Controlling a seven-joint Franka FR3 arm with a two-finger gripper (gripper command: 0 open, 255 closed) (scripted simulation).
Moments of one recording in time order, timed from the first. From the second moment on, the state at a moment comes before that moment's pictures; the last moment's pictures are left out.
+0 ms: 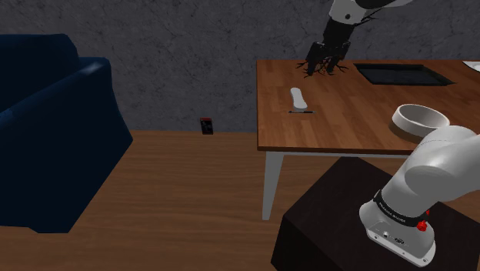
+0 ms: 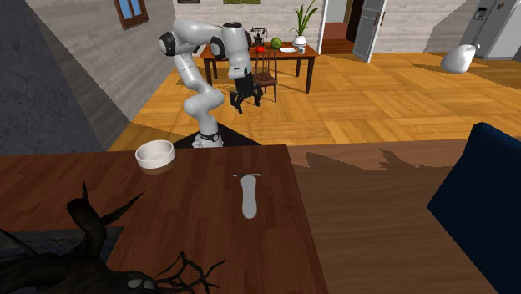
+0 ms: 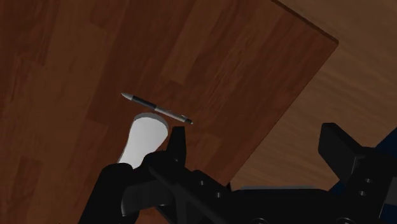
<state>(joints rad) -0.02 -0.64 -0.08 -2.32 0.03 1.83 0.15</state>
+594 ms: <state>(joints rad) -0.07 -0.33 -0.13 -2.24 0.02 2.00 0.19</state>
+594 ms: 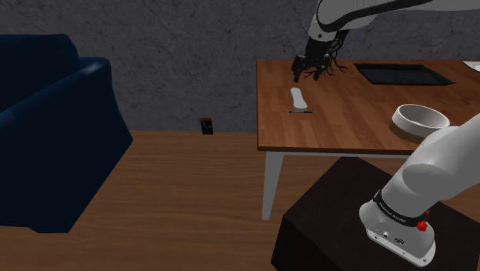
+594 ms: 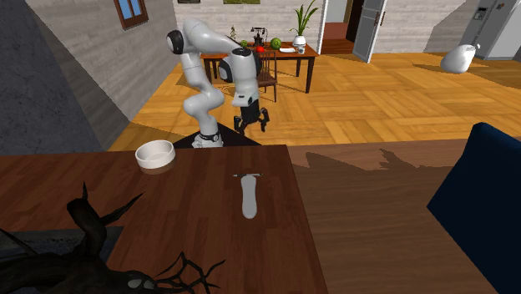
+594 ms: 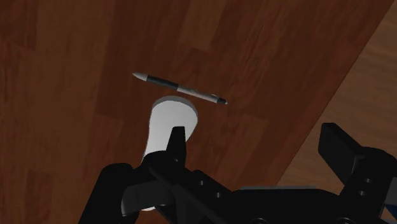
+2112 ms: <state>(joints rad) -0.18 0.32 -0.23 -1.88 0.11 2.18 0.23</state>
